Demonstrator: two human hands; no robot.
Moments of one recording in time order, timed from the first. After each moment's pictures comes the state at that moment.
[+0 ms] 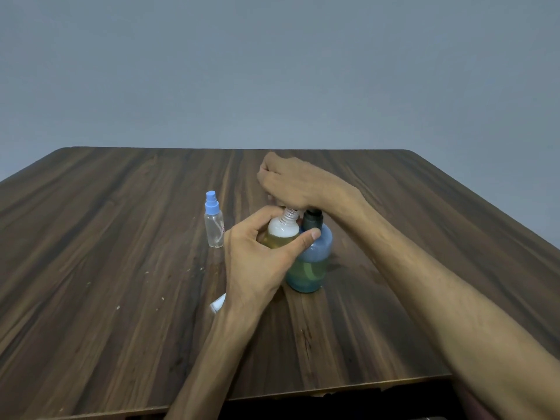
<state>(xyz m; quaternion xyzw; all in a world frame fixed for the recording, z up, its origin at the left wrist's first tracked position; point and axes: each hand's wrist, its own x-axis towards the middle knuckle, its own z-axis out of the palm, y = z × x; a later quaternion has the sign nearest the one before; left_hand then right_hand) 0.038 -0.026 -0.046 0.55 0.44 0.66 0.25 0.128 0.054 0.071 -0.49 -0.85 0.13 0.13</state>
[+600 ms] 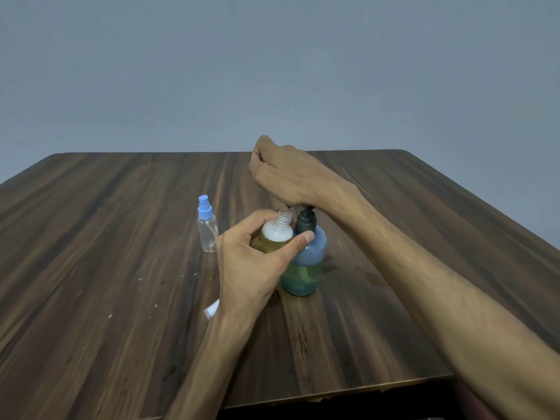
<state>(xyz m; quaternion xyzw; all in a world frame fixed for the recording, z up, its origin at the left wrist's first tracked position) 0.038 -0.027 -0.045 0.55 0.44 0.67 0.25 0.130 0.050 0.076 -0.48 -0.85 0.12 0.18</state>
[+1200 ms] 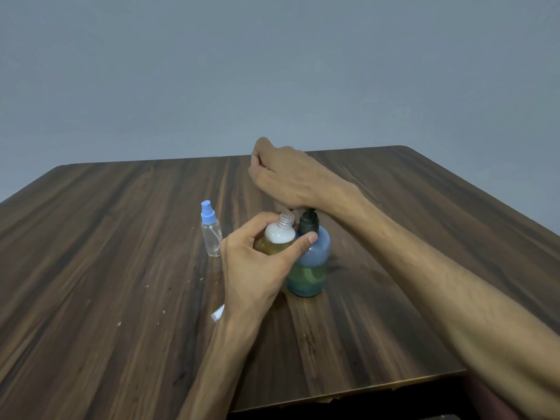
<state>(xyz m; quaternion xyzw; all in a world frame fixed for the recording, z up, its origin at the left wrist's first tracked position) 0.036 -0.025 -0.048 0.56 0.43 0.67 0.25 0.131 0.045 0.076 -0.46 -0.86 0.12 0.19</state>
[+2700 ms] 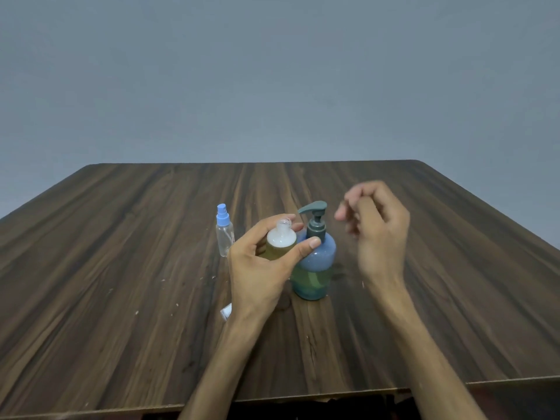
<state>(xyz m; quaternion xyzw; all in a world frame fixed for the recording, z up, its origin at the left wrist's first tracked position) 0.039 -0.040 -0.040 0.51 0.41 0.71 0.28 0.189 -0.018 0.009 -0.38 -0.55 0.28 0.69</state>
